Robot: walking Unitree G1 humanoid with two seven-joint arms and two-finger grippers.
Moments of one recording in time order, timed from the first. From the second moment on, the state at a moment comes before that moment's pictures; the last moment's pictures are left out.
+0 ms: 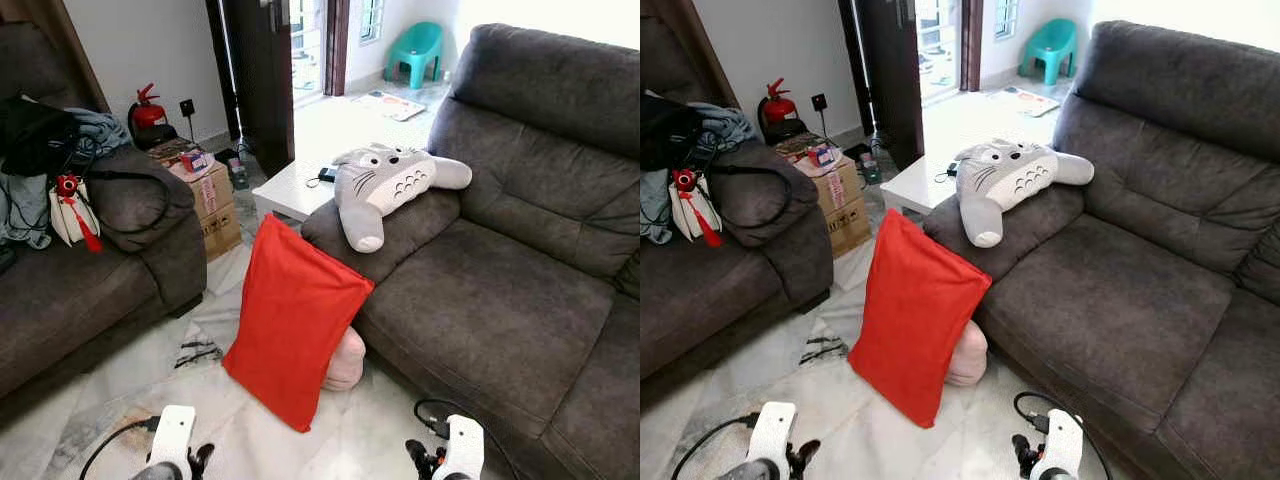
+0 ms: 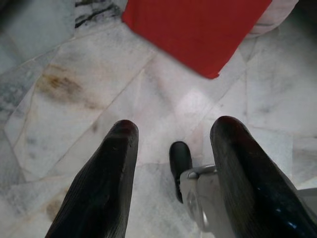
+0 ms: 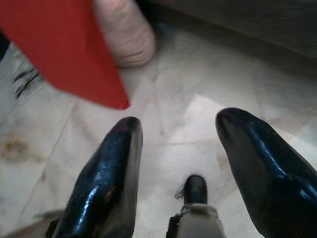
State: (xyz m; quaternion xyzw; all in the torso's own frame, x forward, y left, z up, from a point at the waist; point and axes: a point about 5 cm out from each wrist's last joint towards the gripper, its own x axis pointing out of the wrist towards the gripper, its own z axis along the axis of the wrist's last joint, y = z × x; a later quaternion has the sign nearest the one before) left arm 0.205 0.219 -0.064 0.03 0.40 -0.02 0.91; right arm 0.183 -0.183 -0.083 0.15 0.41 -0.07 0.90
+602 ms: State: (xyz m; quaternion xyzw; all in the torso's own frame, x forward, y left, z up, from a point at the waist) left arm 0.198 0.220 -0.068 0.02 0.41 0.01 0.91; right arm 0.171 -0.216 -0.083 0.13 0.41 -0.16 0.89
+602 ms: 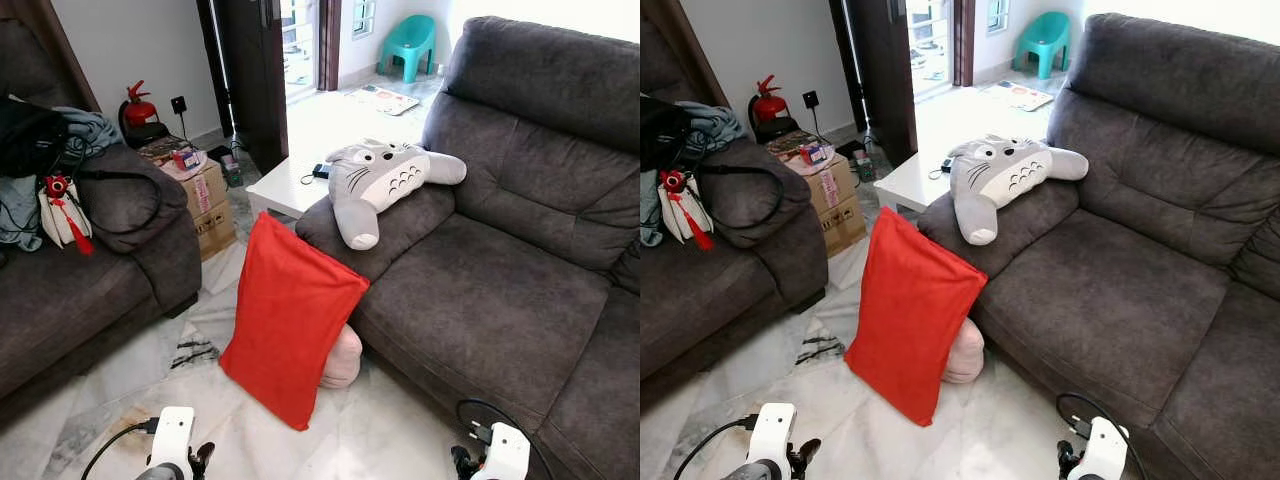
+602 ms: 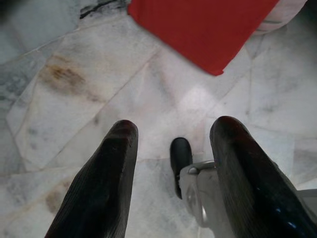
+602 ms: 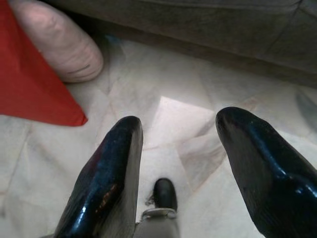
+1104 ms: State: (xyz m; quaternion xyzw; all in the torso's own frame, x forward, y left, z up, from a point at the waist) left arm 0.231 0.182 -0.055 0.03 0.38 -0.06 0.92; right arm 0.178 -0.218 -0.077 0.15 0.36 -0.16 0.91
